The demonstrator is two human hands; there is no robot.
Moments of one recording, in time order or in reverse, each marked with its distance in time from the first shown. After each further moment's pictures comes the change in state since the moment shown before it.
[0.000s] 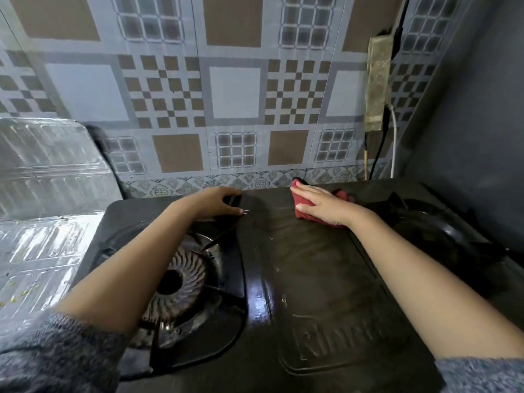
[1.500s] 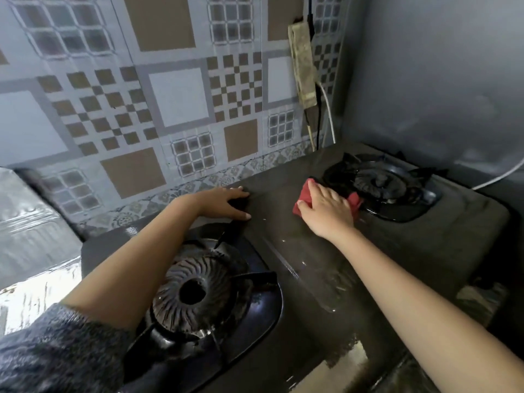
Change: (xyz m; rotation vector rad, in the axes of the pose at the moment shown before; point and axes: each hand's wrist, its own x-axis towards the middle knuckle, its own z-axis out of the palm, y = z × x) left_hand 0.011 0.015 -0.005 0.286 -0.320 0.383; right_hand -0.084 -0.064 0.075 -0.068 0.563 0.611
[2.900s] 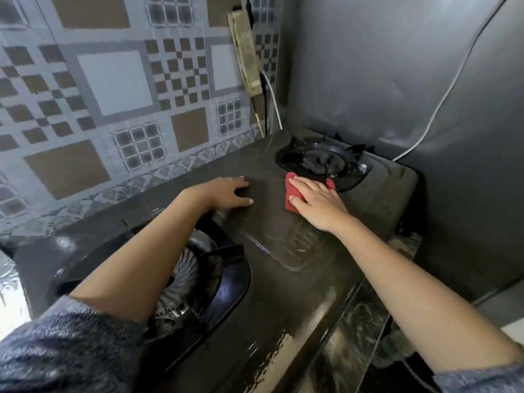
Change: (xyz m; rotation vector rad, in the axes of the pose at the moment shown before) left_hand 0.016 0.071 0.025 0.067 0.041 0.219; right_hand -0.058 0.055 -0.022 -0.036 -0.058 0.004
